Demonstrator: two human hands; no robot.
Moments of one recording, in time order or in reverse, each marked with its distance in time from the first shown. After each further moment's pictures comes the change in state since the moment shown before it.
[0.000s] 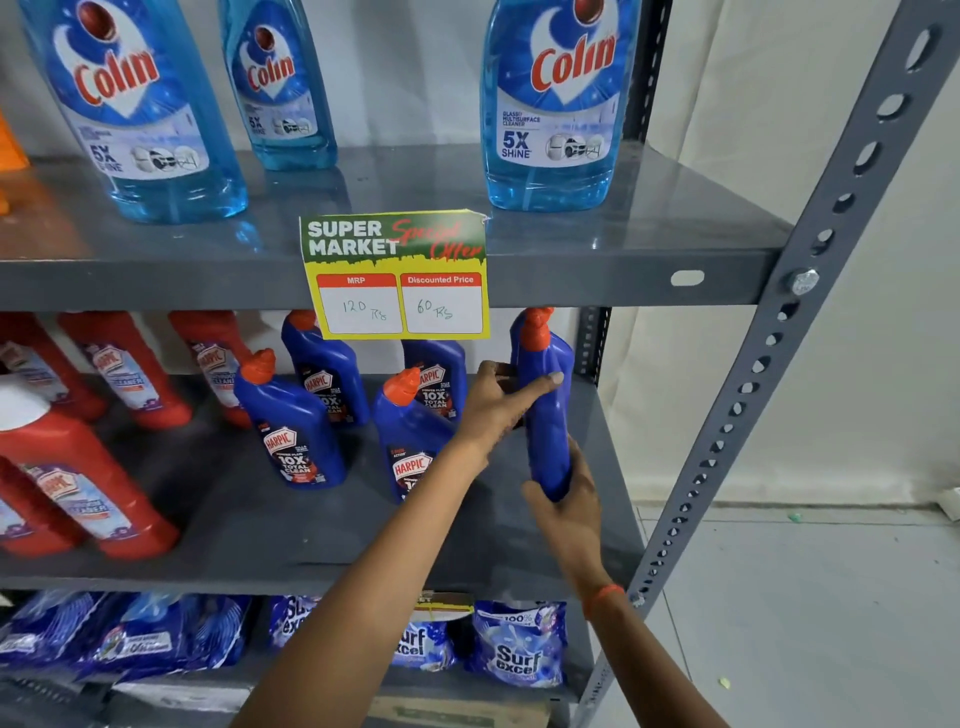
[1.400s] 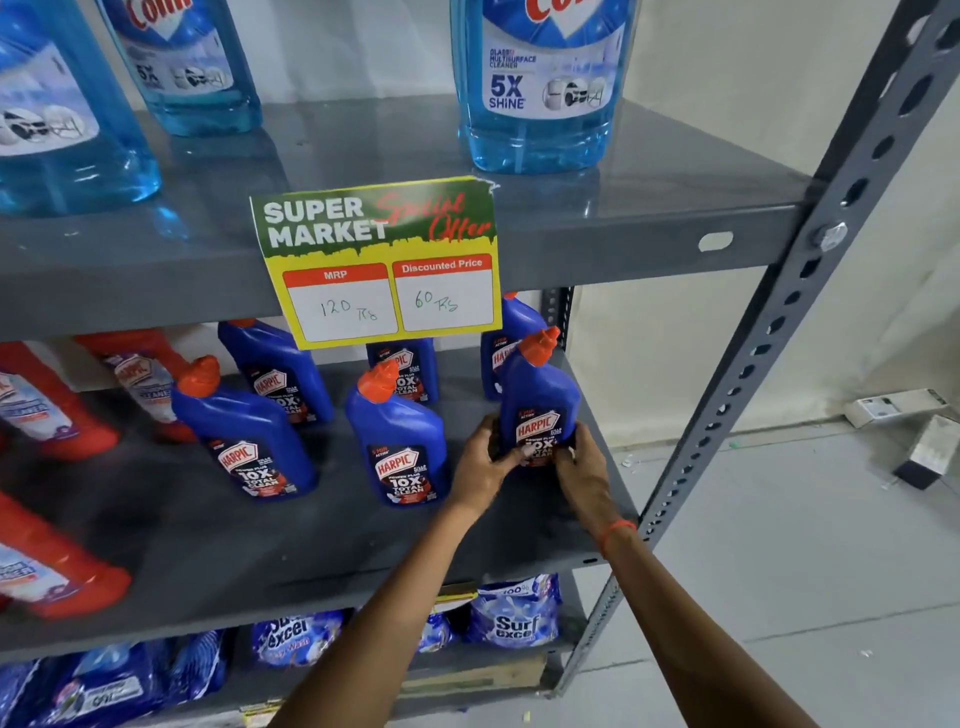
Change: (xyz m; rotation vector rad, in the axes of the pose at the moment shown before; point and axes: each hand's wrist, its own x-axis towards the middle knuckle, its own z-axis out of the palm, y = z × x) left_hand 0.001 -0.124 -0.006 0.090 -0.212 0.130; right_hand 0.035 0.037 -0.010 -0.094 0.091 0.175
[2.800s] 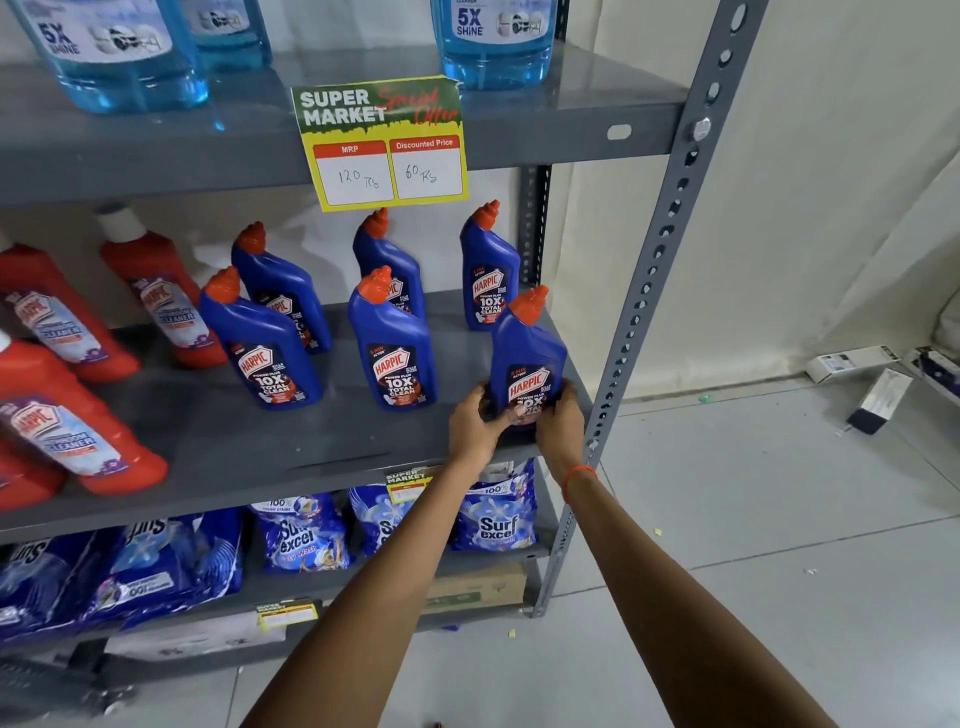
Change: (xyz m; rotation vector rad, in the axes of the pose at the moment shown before) left_hand -0.098 0.017 0.026 0.118 0.159 -0.084; right_hand -0.096 -0.013 -0.018 0.082 0.130 0.130
